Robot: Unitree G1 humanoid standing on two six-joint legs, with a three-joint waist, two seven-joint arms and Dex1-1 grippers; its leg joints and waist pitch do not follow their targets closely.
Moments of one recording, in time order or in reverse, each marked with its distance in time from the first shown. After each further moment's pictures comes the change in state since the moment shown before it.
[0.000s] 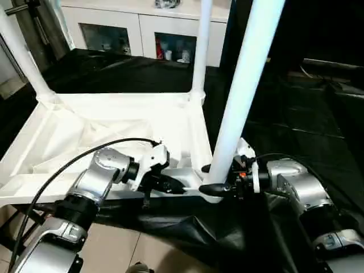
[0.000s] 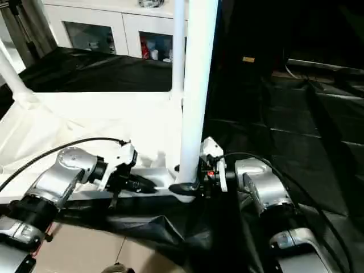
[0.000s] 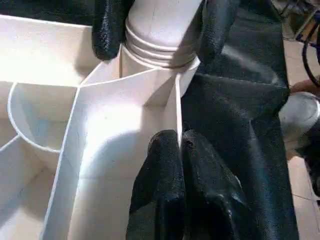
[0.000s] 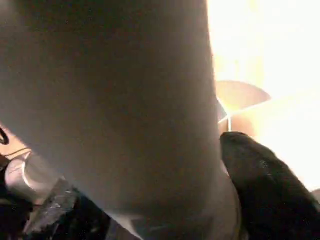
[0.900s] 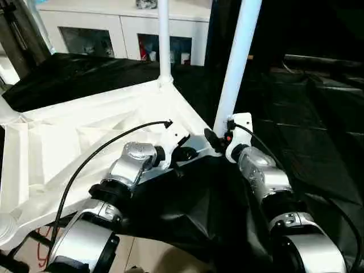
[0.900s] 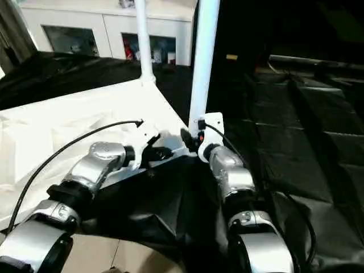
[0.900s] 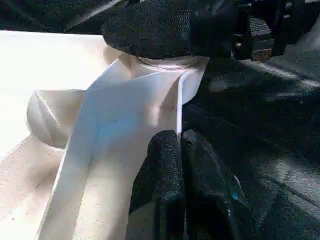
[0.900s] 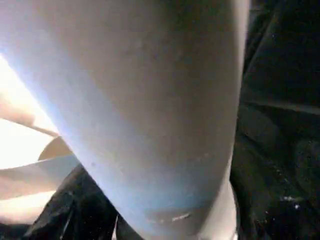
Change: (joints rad) left arm -0.171 -0.234 0.100 0.264 0.072 0.024 0.594; right arm -0.161 0.323 -0.296 0.300 -0.055 -0.148 -0.993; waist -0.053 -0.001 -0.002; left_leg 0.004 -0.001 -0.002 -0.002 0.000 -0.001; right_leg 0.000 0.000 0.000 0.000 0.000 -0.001
